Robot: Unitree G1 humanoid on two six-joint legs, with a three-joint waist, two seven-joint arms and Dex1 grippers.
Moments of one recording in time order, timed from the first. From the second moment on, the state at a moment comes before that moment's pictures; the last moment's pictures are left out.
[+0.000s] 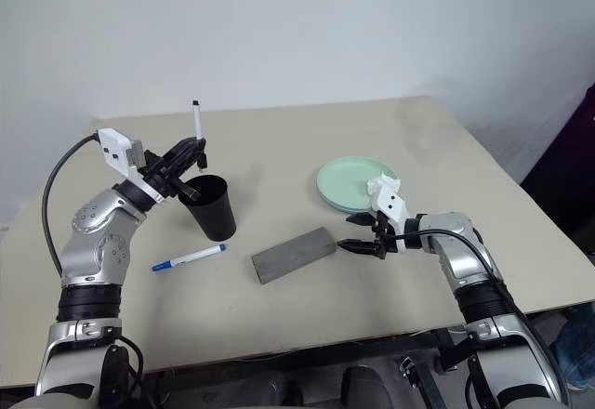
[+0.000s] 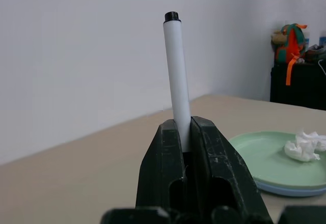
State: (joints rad) left arm -0.47 0.46 0.22 0.21 -0.44 0.14 -0.73; right arm -0.50 -0.54 0.18 0.33 0.18 0.23 1.16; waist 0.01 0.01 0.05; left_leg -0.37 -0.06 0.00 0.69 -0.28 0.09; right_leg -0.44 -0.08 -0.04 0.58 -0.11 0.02
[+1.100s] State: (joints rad) left arm -0.51 0.77 0.29 0.24 -0.59 0.39 -1.01; right arm -0.50 -0.53 0.18 0.32 0.18 0.23 1.15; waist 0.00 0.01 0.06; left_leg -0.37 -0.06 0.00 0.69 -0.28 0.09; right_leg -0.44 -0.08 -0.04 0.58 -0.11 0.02
